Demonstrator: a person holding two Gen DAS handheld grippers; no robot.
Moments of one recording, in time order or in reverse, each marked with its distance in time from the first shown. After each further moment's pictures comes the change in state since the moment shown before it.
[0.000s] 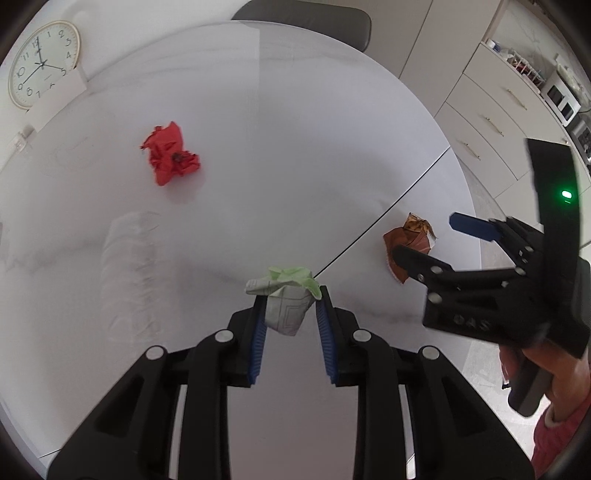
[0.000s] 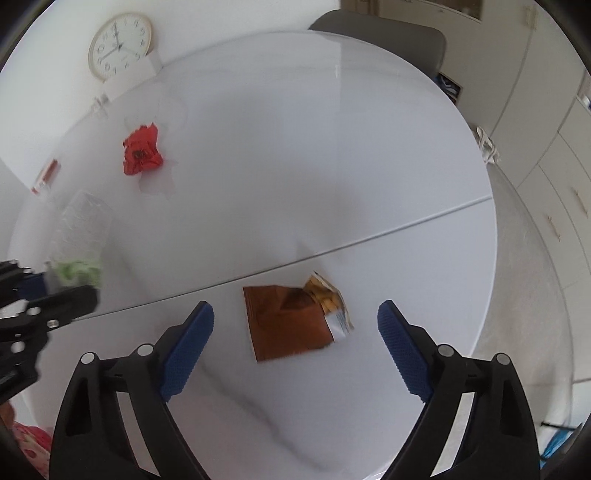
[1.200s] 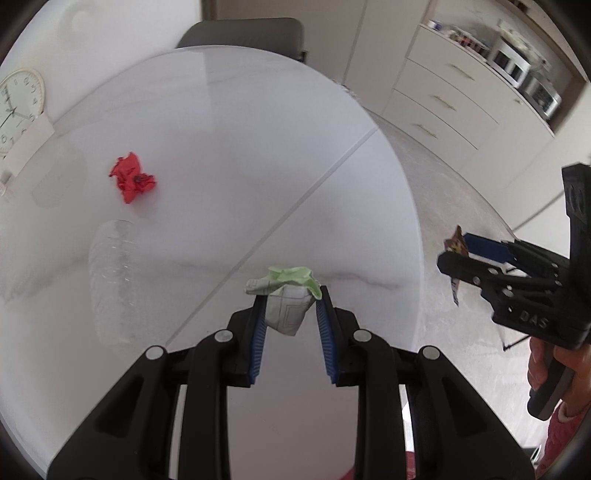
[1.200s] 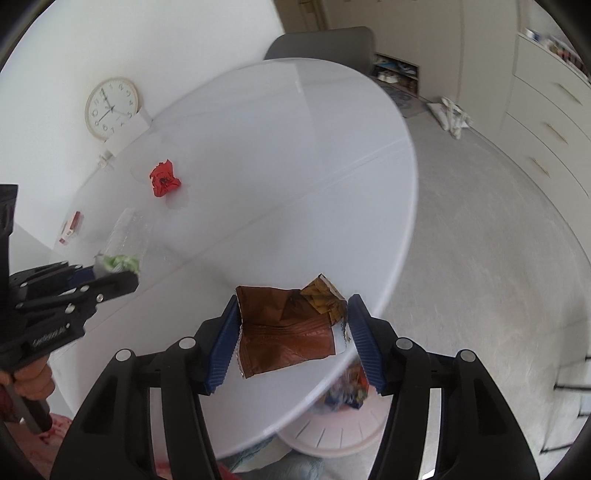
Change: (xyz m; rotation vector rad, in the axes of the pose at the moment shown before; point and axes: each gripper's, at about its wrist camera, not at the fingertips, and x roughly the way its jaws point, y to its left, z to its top) left arm -0.055 -0.049 -0.042 0.192 -0.040 -0.102; right arm -0.117 -0.043 -0.104 0.275 -0.099 0.073
